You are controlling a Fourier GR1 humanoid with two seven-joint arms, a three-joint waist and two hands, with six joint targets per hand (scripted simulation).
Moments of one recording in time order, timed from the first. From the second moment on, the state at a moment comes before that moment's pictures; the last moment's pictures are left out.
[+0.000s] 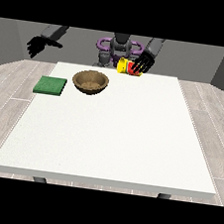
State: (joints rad) left arm -0.67 0.06 -0.24 -0.78 -0.79 0.58 -0.08; right arm -0.28 -0.46 -0.40 -0.77 -0.23 0.38 -0.47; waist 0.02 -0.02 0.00
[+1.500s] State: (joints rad) left arm -0.79 0.00 -0.74 -0.92 -1.38 0.30 0.45; right arm -0.52 -0.47 -0.36 -0.63 -0.19 0.33 -0.46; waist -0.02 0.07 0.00
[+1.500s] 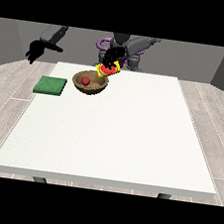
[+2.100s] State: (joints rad) left arm -0.96 0.02 -0.81 -0.93 -1.54 0.01 0.37; right arm -0.51 -0.47 -0.36 -0.58 -0.18 0.34 -0.47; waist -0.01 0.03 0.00
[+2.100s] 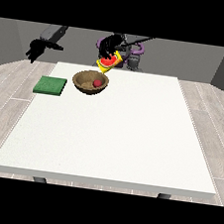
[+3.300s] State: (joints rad) left arm -0.69 0.07 -0.16 -1.19 -0.85 0.27 0.07; right arm -0.48 -0.42 -0.38 -0.60 -0.25 0.32 -0.42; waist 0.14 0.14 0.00
